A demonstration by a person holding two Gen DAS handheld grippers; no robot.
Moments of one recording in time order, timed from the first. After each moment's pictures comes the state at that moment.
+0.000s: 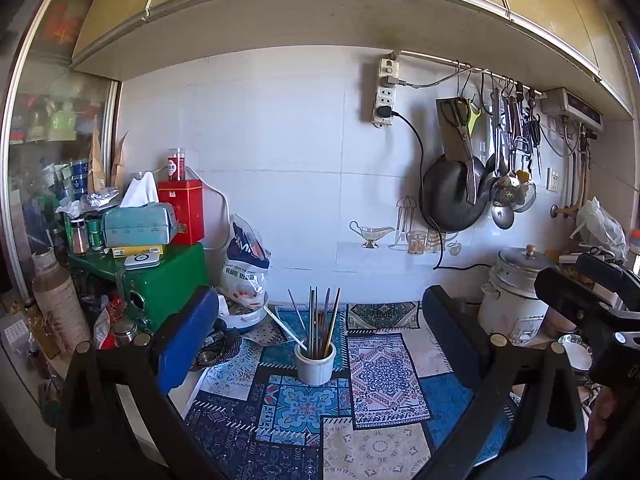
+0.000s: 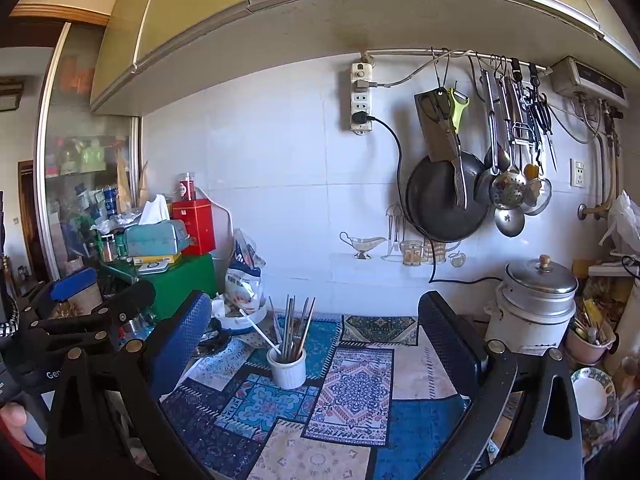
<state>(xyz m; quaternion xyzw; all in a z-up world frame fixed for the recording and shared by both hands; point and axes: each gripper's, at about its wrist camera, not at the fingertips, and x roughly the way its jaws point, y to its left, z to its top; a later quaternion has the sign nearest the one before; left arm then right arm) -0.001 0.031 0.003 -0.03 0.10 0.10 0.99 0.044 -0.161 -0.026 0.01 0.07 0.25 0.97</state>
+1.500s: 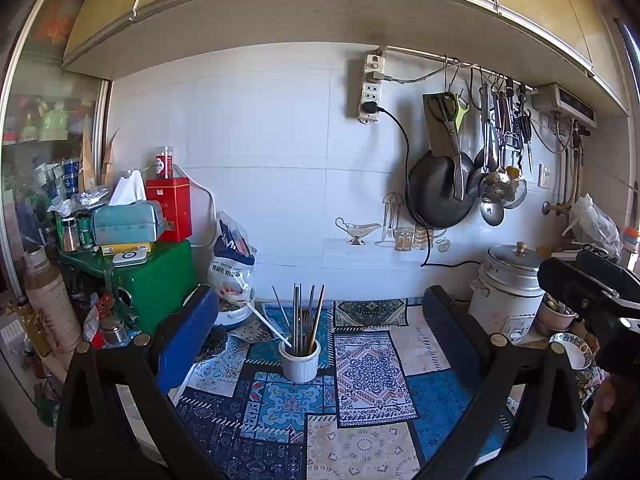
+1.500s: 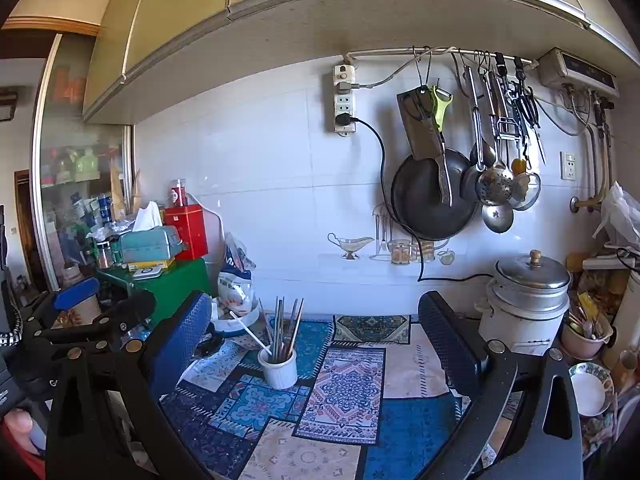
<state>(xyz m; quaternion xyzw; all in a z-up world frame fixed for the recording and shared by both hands) 0.004 0.009 0.003 -0.03 0.11 0.08 0.99 0.049 -0.184 -0.024 0.03 0.08 0.24 0.97</state>
